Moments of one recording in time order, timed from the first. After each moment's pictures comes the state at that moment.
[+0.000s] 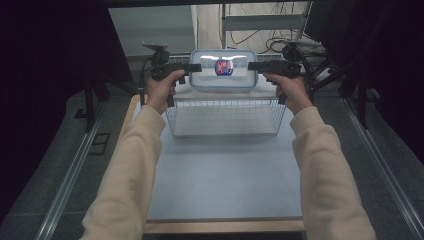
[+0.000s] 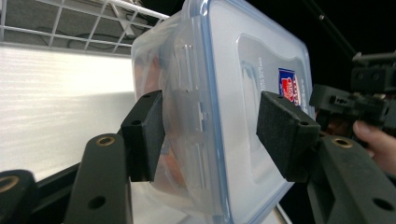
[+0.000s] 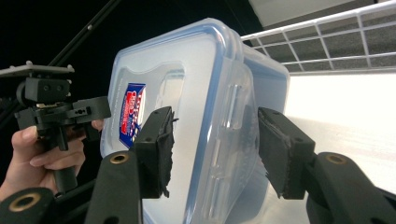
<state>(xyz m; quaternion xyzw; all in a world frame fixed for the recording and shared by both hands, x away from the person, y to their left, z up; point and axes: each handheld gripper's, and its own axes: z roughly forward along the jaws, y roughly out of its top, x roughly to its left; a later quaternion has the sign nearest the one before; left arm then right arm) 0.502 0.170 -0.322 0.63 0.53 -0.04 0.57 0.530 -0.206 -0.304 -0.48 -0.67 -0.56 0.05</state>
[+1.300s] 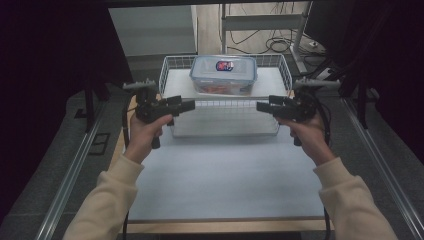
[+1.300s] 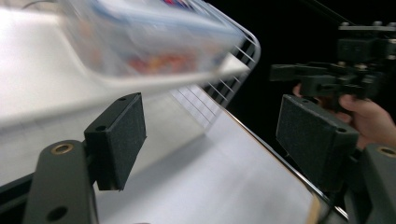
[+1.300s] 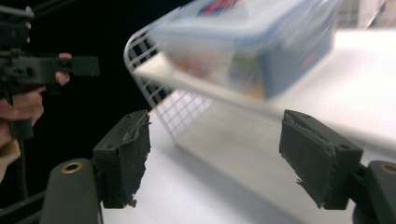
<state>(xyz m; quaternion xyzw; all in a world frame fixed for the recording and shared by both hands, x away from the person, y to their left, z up) 0.359 0.177 -0.343 0.68 0.41 0.04 0.60 0.407 -0.230 -0.333 -0.37 -0.74 -0.56 -0.07</state>
